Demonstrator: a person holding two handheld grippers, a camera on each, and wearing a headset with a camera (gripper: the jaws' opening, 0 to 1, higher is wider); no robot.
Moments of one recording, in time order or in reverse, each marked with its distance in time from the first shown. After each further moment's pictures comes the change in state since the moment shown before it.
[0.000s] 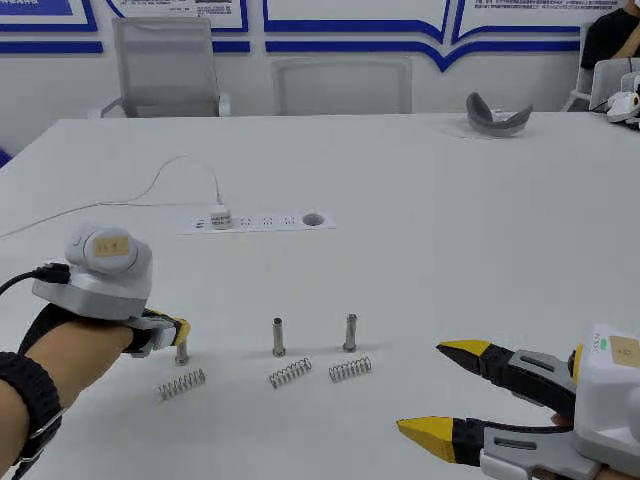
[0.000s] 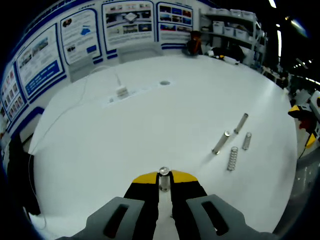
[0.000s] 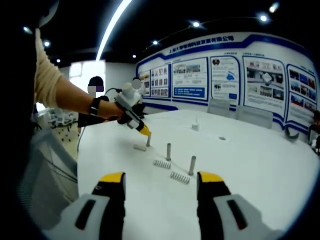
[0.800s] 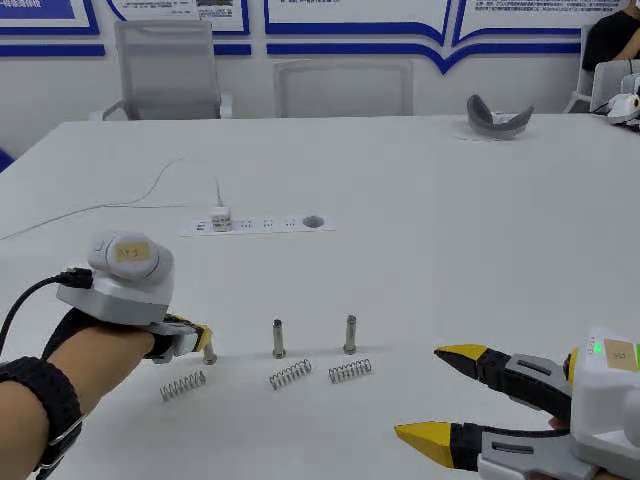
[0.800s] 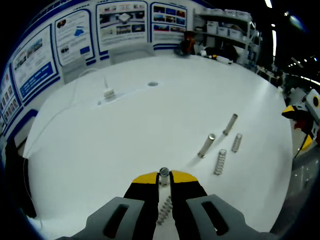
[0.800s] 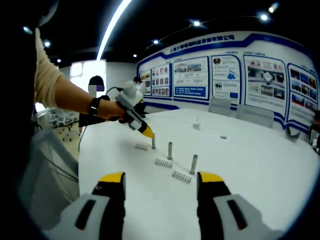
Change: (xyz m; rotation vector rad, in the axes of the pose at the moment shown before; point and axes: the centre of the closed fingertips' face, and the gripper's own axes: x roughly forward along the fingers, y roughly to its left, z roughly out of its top) left arm 0.006 -0.026 0.004 0.024 0.000 -0.052; right arm 0.000 0.002 -0.002 0.004 0.005 0.008
